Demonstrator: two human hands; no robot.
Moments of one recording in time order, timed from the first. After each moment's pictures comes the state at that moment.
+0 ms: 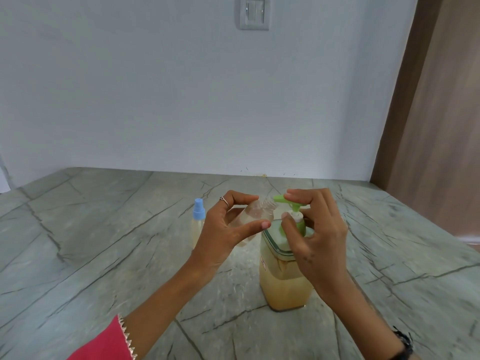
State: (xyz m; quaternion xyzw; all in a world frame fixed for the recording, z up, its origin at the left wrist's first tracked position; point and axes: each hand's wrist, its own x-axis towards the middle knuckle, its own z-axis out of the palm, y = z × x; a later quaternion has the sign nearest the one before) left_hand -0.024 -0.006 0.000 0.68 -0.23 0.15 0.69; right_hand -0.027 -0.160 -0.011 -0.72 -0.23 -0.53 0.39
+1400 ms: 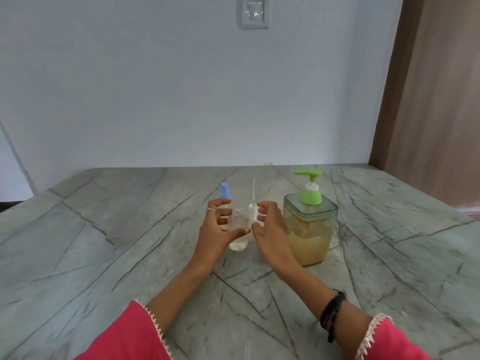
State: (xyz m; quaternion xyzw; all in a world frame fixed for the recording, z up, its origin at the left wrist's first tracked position) left_hand -0.033 0.062 -0.050 0.76 -0.13 0.17 0.62; right_hand -0.044 -0.062 -0.050 -0.80 -0.06 -0.19 0.56
